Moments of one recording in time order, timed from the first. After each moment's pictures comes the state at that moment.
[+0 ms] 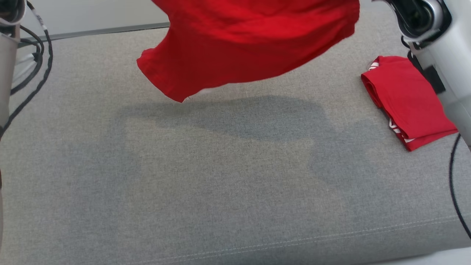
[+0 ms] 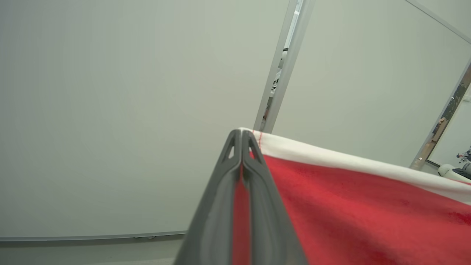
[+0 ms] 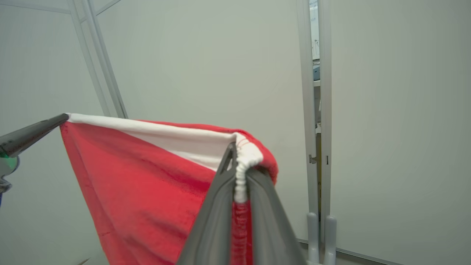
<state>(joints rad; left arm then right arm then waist) -1.37 0.40 -0.58 0.78 -1.07 -0.05 0.06 -1.27 -0.36 0.61 0.55 0.98 0.13 0.00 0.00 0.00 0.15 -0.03</state>
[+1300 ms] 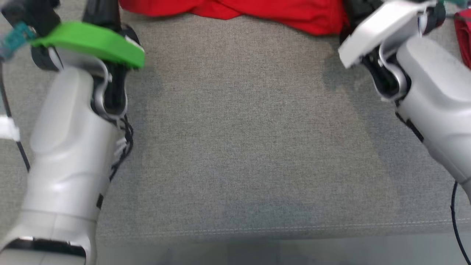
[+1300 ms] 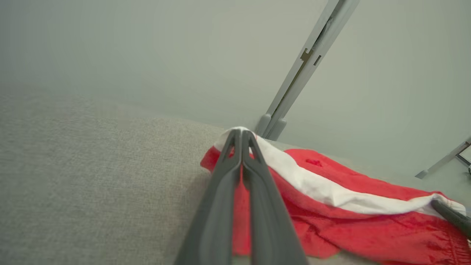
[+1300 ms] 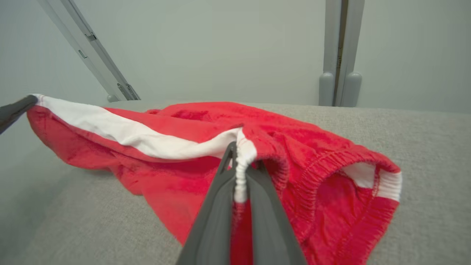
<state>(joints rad) -1.01 0.15 -0.32 0.71 -0.75 -0.13 -0.26 -1.18 -0.38 0.85 0.69 0.94 0.13 -0.26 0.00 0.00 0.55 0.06</state>
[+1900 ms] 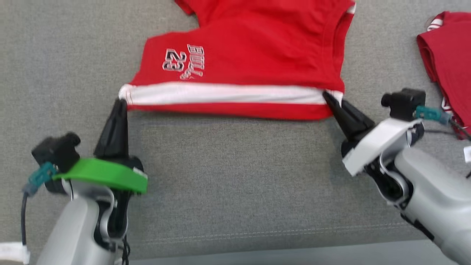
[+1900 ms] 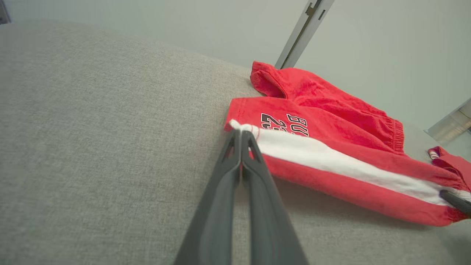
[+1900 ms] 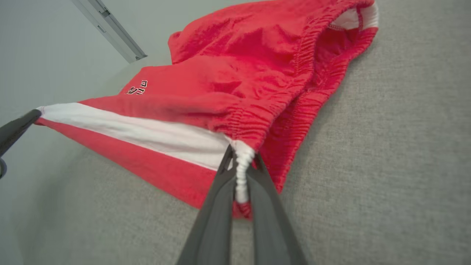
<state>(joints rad) -0.37 0.26 -0.30 0.19 -0.71 -0.01 -0.19 -0.70 -0.52 0.84 0.36 1.04 0.13 -0.26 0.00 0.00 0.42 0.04</state>
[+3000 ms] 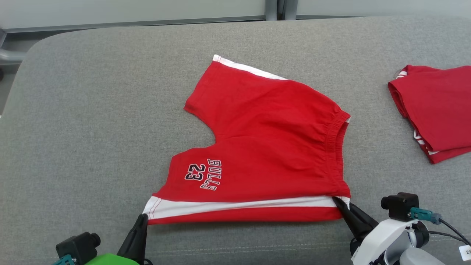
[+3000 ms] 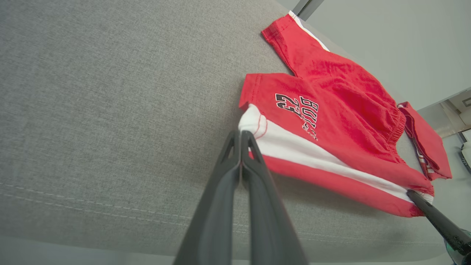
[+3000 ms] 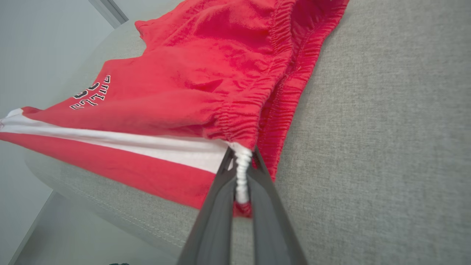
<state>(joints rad) 0.17 0.30 -0.33 -0.11 -0.85 0.16 0.02 -0.17 -0.47 0.64 0.33 0.84 0.13 -0.22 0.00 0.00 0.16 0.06</state>
